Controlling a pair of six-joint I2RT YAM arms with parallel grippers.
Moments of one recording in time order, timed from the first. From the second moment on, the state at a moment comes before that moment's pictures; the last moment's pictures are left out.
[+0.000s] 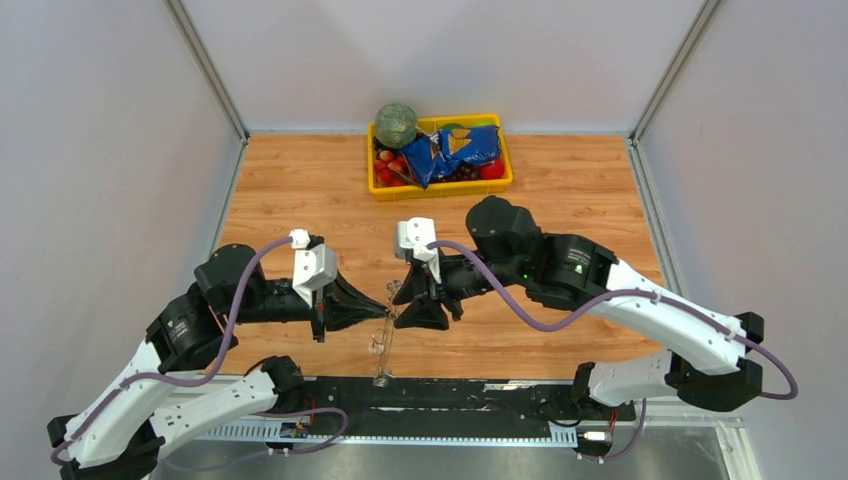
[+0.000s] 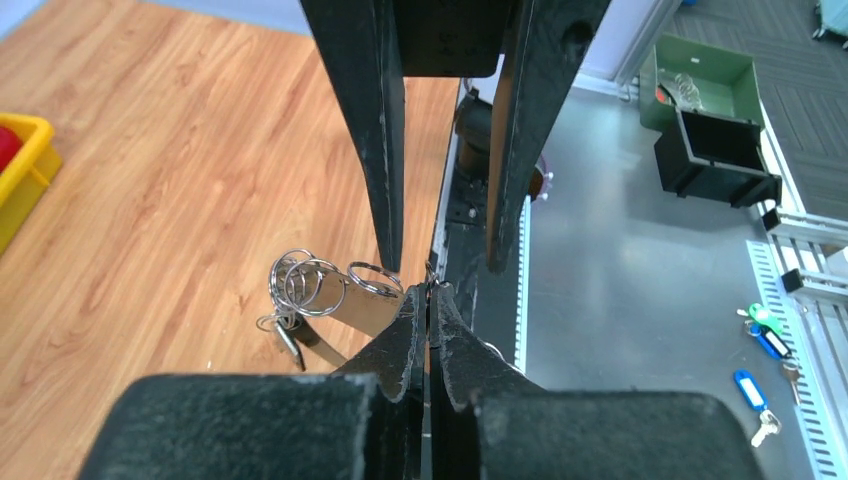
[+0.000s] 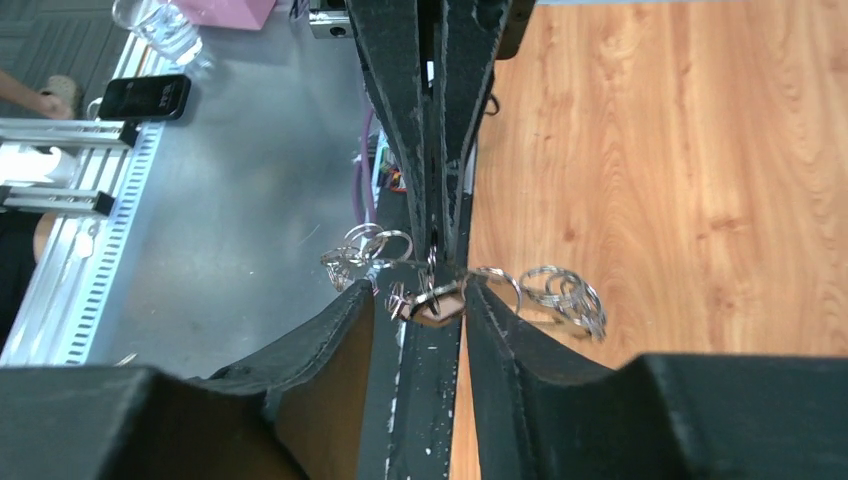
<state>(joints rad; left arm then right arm) -0.91 0.65 1.11 -0.65 0.55 -0.04 1.18 1.30 1.57 -0.69 -0.52 -0.07</state>
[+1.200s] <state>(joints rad) -0.91 0.53 1.07 -0.31 0.57 -0.10 1.18 1.19 1.51 -0.40 -0.51 0.11</state>
